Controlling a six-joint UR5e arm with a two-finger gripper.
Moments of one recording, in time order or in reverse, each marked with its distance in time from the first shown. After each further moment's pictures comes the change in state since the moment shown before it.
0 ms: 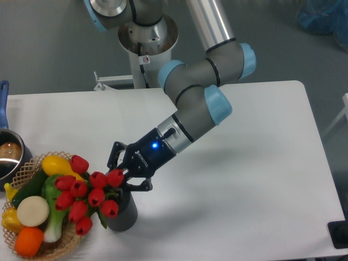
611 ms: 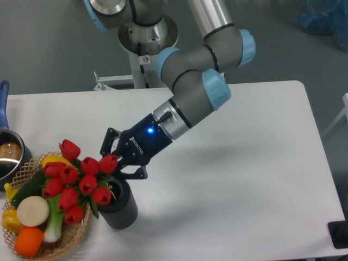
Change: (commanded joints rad) arm 0.002 0.048 0.020 0.002 -0.061 -0.011
